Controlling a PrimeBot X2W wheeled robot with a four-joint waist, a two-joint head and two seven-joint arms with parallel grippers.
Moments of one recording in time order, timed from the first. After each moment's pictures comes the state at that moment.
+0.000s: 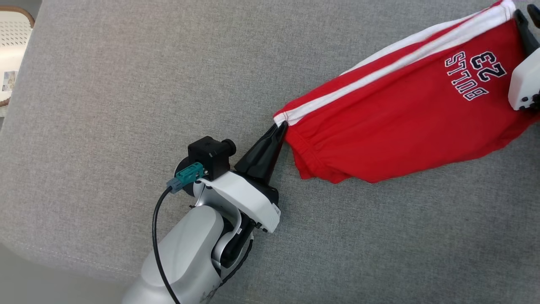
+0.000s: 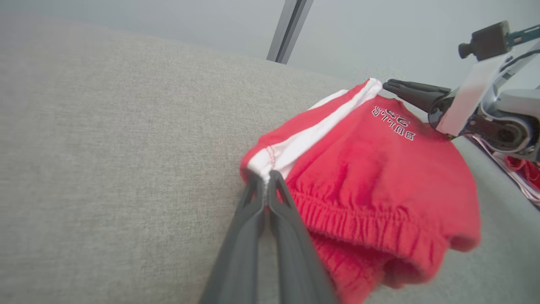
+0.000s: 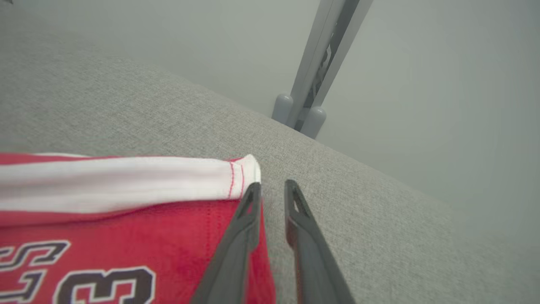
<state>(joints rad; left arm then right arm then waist) -0.55 0.05 -0.64 0.38 -0.66 -0.05 -0.18 -1.18 -0.47 0.81 1.12 0.54 0.13 -0.26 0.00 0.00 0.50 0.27</state>
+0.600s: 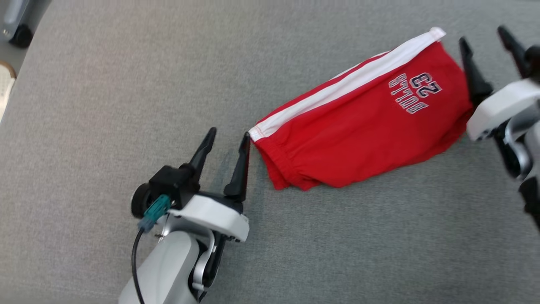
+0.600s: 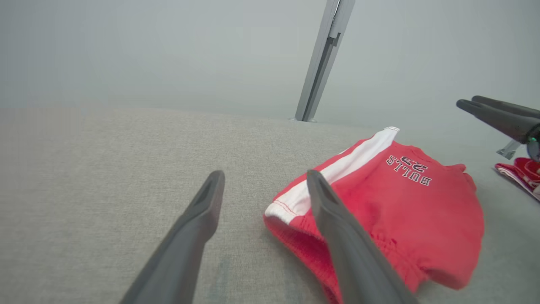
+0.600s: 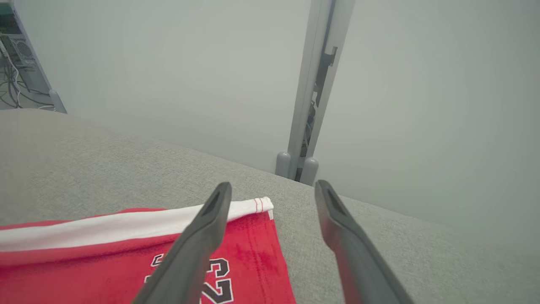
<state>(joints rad) -0.42 0.10 -0.53 0.29 -0.54 0.12 -0.26 -0.92 -0.42 0.53 0.81 0.47 0.13 -0.26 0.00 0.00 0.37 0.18</state>
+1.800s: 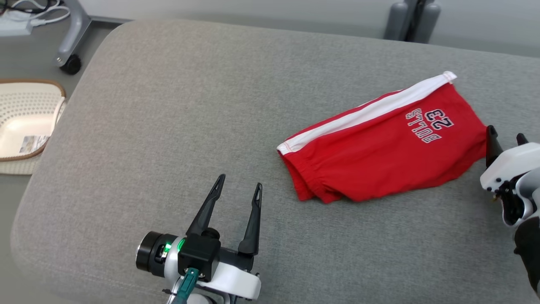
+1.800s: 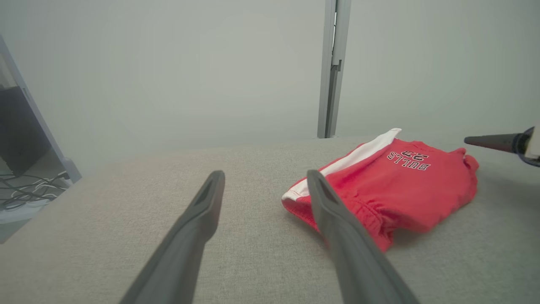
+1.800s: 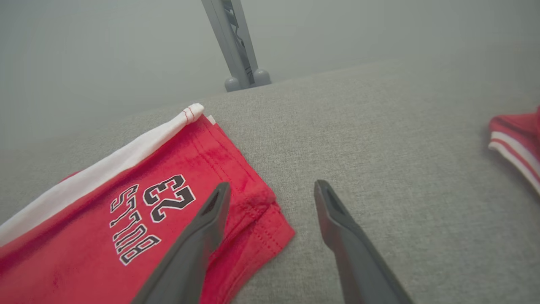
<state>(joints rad) -0.13 0.05 -0.48 0.08 -0.16 0.20 -0.26 -0.81 -0.28 0.20 1.21 0.60 0.13 -0.20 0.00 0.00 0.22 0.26</state>
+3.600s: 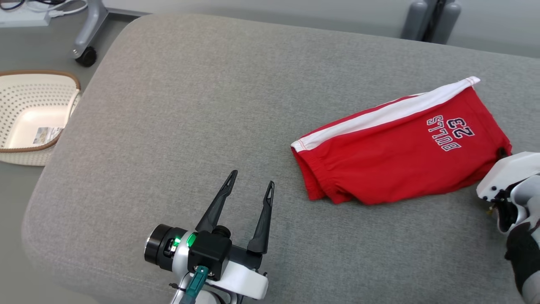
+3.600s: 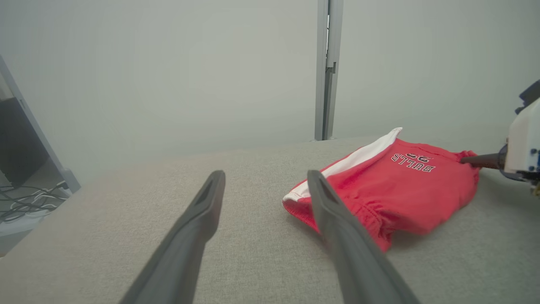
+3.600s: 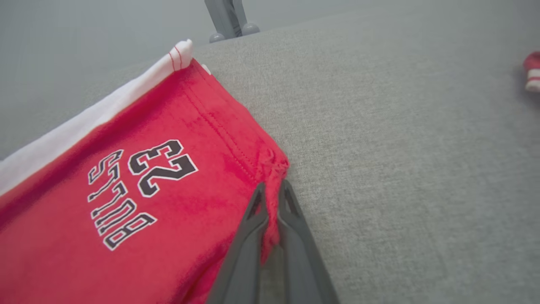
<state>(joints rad) -0.16 0.05 -0.51 0.08 -0.15 0.18 -0.26 -0.83 -0.21 -0.28 1.29 0.13 0.13 -0.10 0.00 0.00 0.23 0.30</state>
